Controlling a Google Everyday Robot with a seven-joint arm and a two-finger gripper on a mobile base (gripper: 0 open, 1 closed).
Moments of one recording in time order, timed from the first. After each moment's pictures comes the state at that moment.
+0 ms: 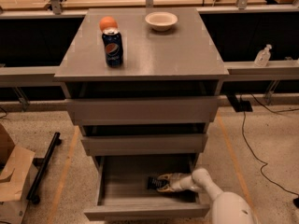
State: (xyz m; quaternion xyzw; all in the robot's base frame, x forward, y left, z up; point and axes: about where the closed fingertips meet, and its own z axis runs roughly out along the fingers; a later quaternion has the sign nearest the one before) arm 0.633 -0.080 0.116 -0.64 0.62 0.21 0.40
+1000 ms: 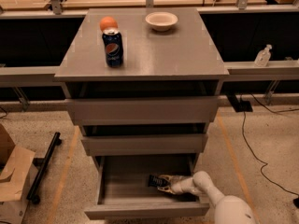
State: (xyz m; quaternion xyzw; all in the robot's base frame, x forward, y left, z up) arm 0.622 -0.087 0.103 -0.63 0.63 0.21 0.41
